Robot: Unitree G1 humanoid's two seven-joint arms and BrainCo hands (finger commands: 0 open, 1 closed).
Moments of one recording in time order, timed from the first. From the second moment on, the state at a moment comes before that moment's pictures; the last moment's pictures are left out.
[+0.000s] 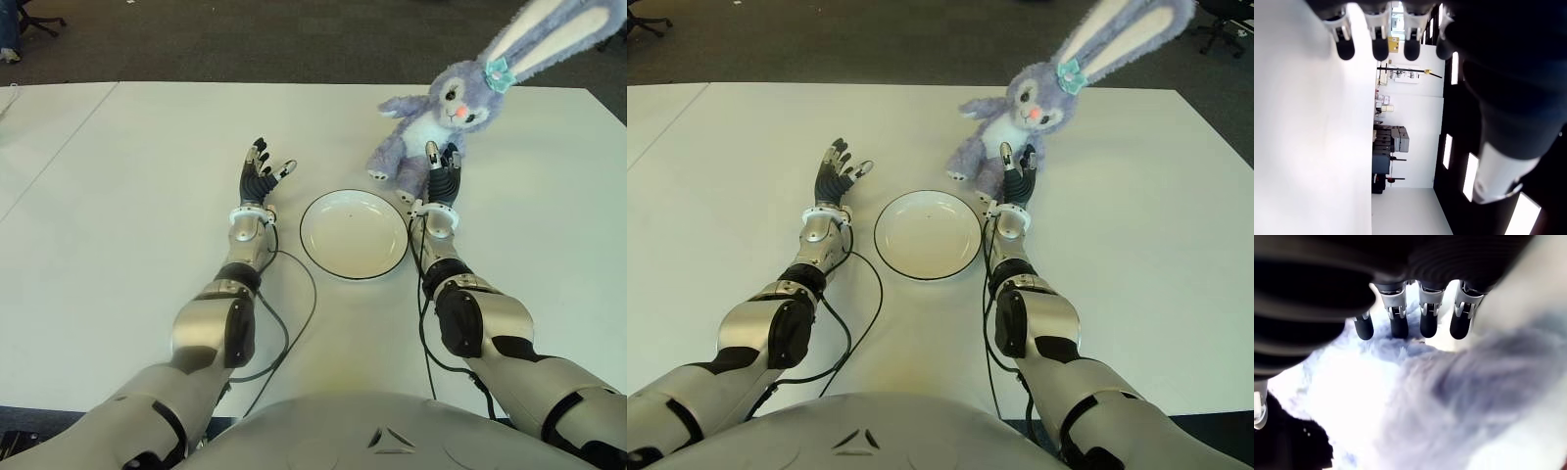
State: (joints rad) left arm -0.61 -0.01 0.28 1.22 0.00 -0.54 0.04; right arm -0.71 -0.06 -0.30 1.27 -0.02 -0.54 -0.37
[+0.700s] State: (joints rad) left arm -0.61 -0.01 0.29 1.22 0.00 -0.54 0.03; right arm -0.75 -0.06 -0.28 1.28 -0.02 -0.49 -0.34
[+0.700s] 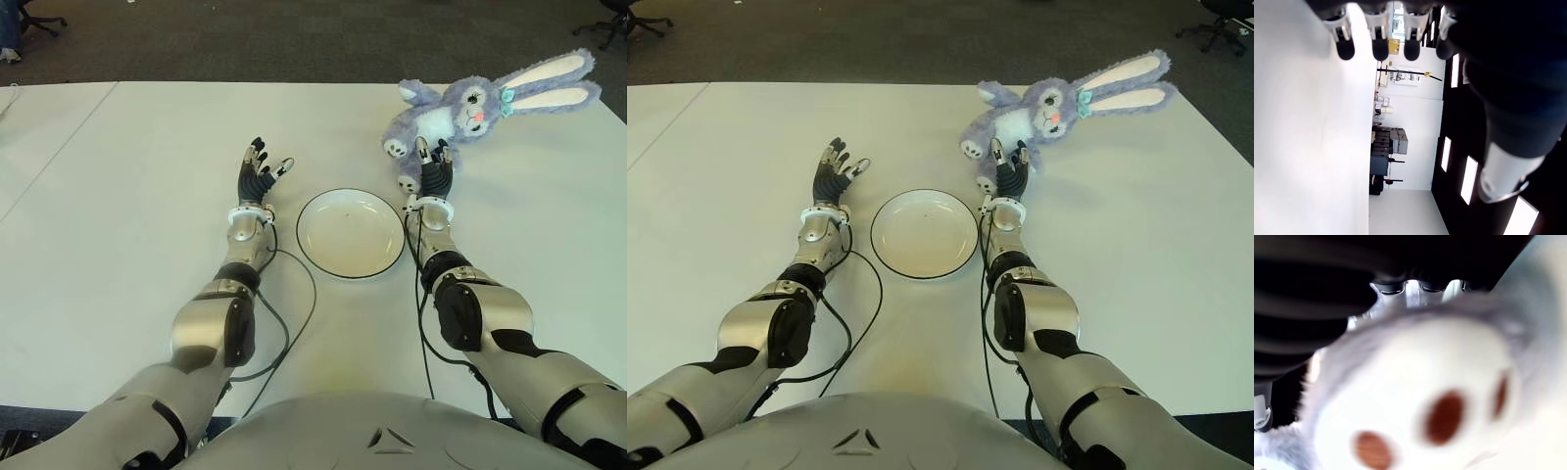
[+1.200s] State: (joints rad) left arm -0.61 -0.01 0.30 1.22 0.00 -0.54 0.02; right arm -0.76 -0.07 -0.26 1.29 -0.03 -0.46 -0.32
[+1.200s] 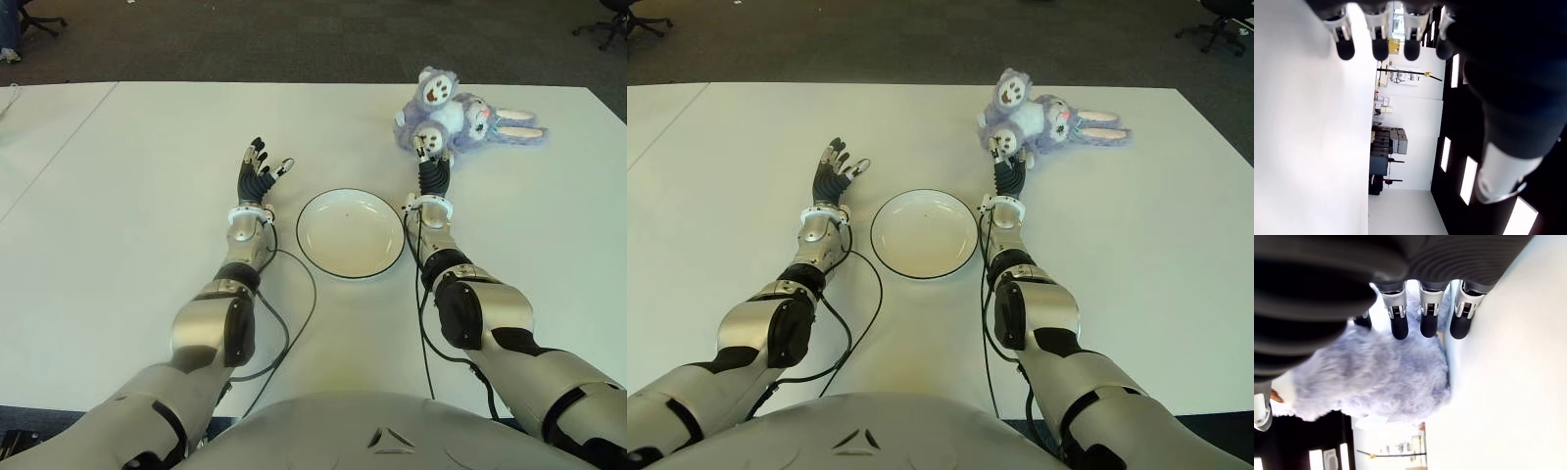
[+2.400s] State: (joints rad) left arm -0.61 -0.01 0.29 1.22 0.00 -0.54 0.02; right arm -0.76 -0.08 -0.24 1.29 -0.03 -0.44 -0.31
